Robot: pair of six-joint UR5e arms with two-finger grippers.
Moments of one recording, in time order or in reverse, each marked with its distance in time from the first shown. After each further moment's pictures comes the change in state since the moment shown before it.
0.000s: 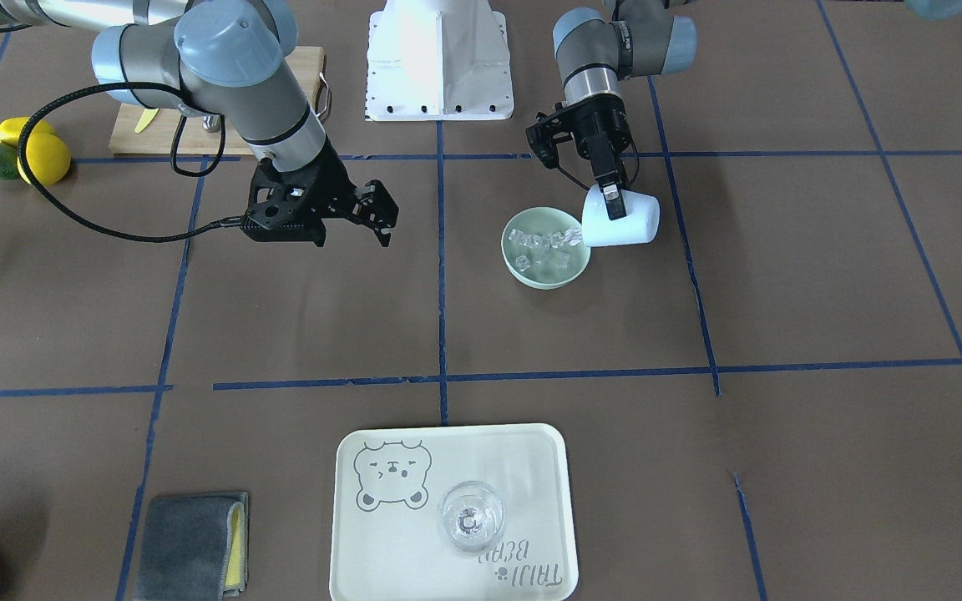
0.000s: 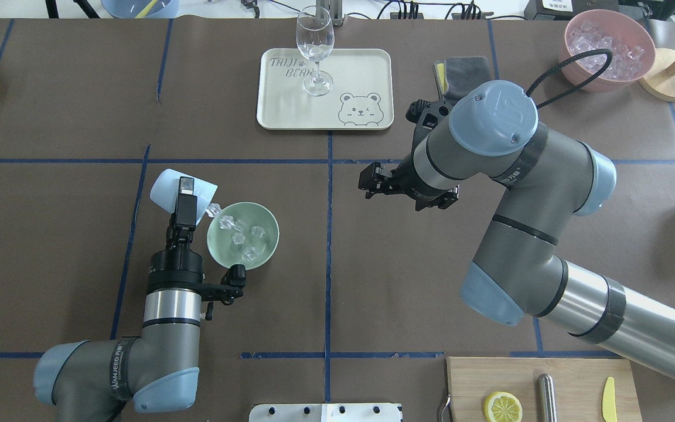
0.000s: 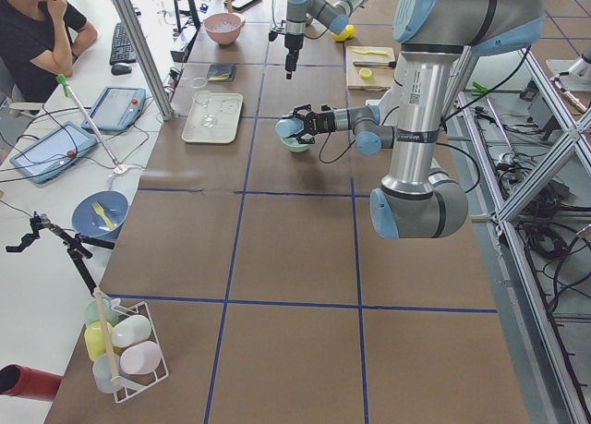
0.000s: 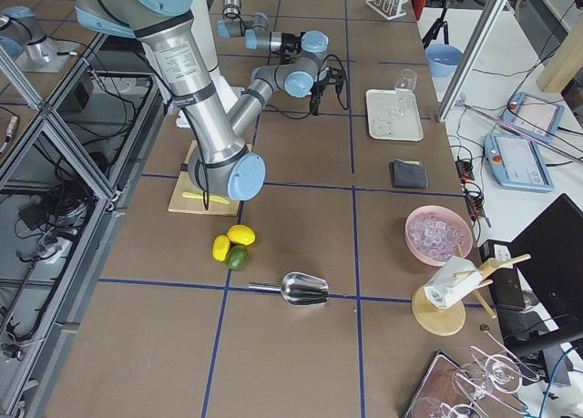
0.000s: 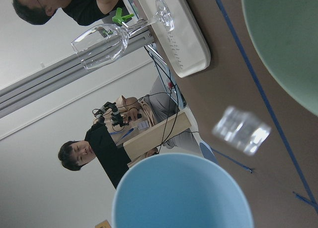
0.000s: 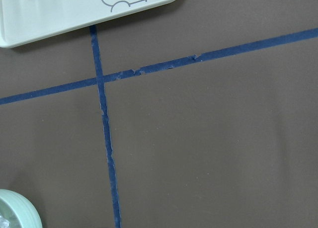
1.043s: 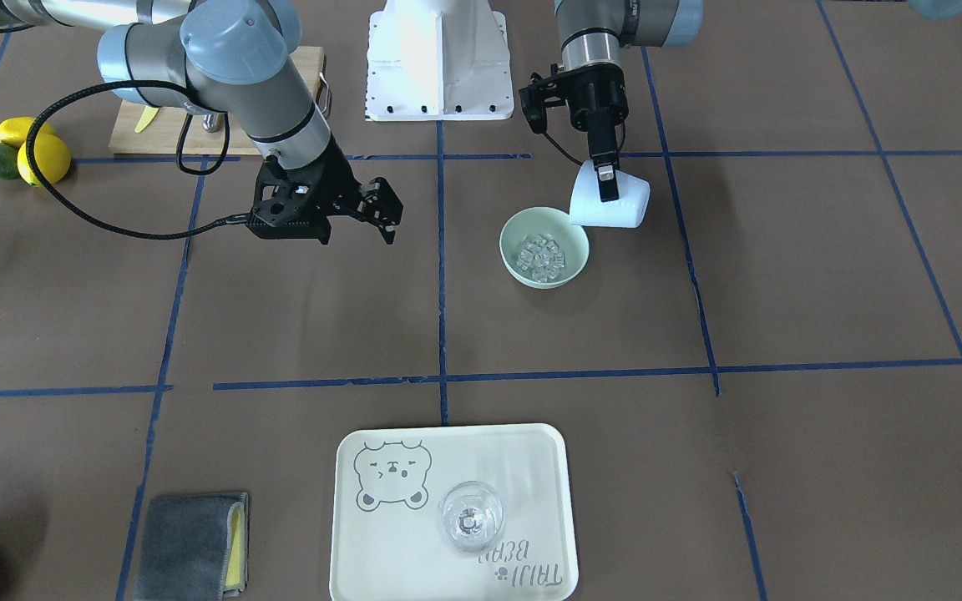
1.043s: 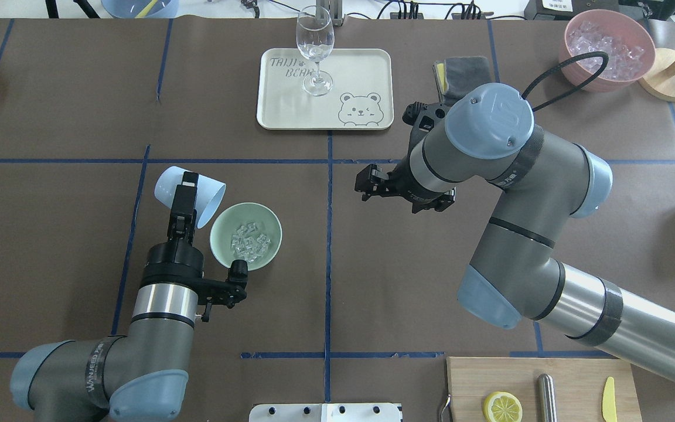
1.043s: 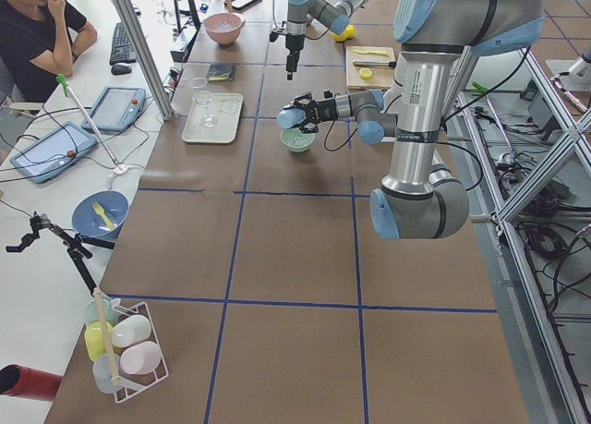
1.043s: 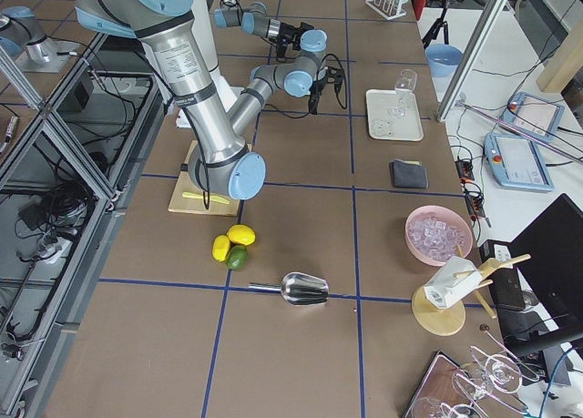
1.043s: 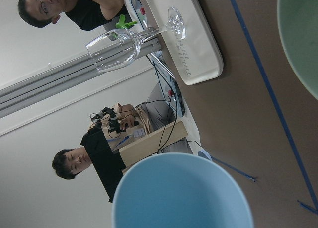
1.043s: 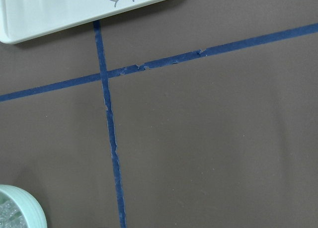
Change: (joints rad) left arm -0.004 0.005 -0.165 -0.018 -0.193 -0.073; right arm -0.011 0.007 0.000 0.001 -0.005 0.009
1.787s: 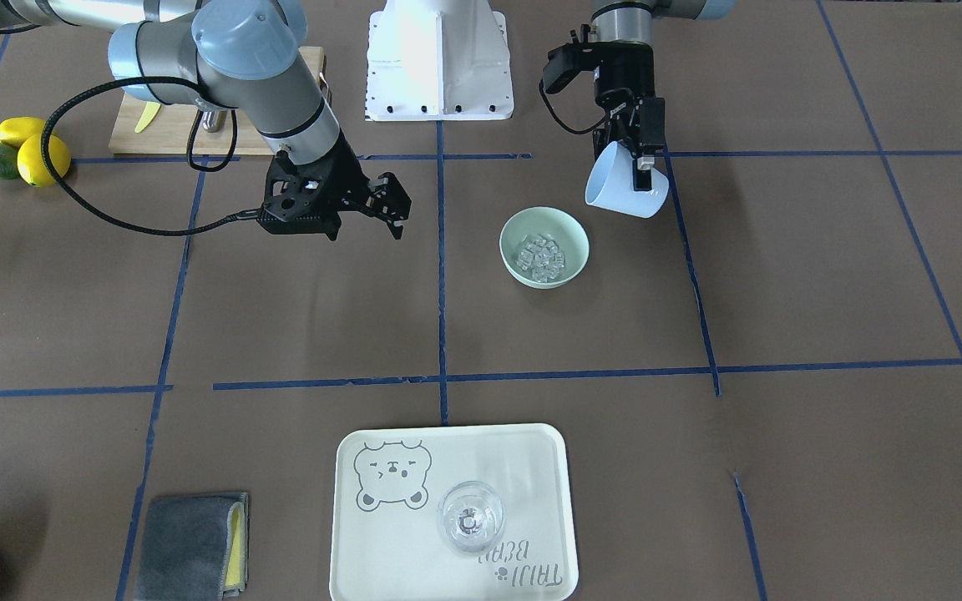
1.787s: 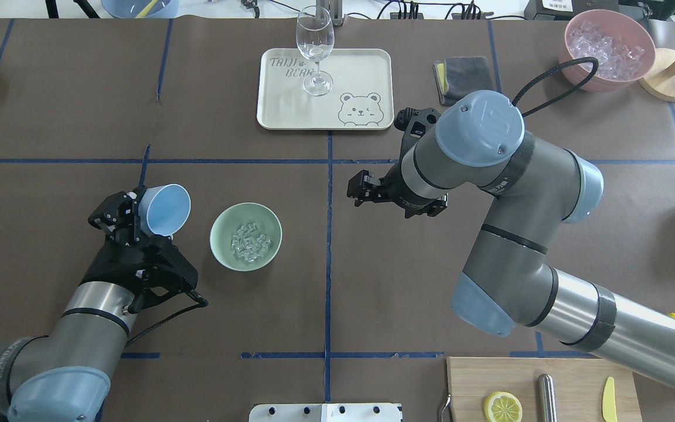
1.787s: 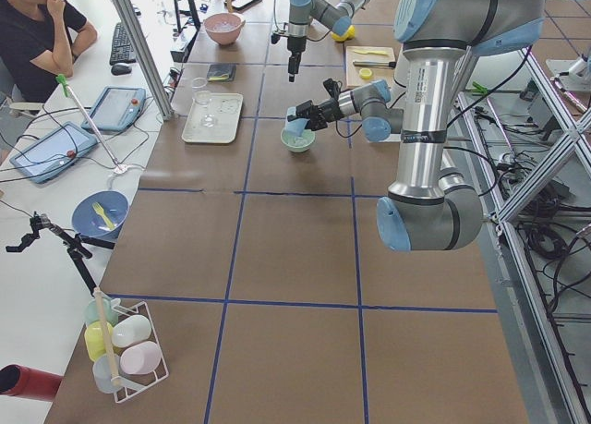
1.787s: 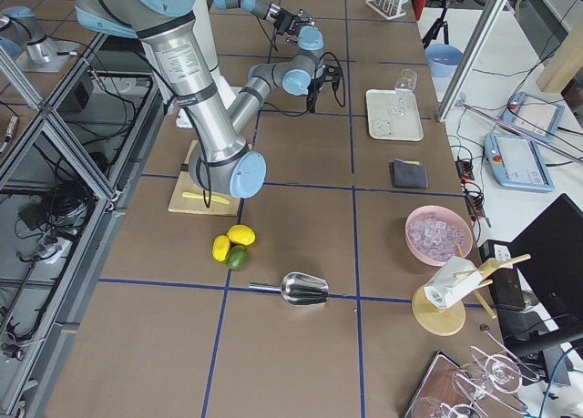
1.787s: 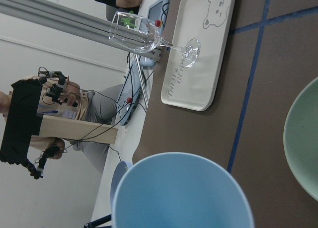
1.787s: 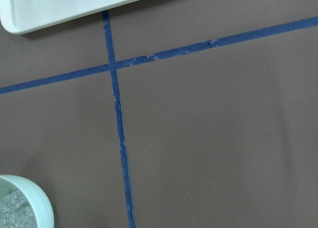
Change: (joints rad) left arm -0.016 0.201 -0.181 -0.004 -0.224 -0.707; right arm -0.021 0.015 -0.002 0.000 -0.009 0.004
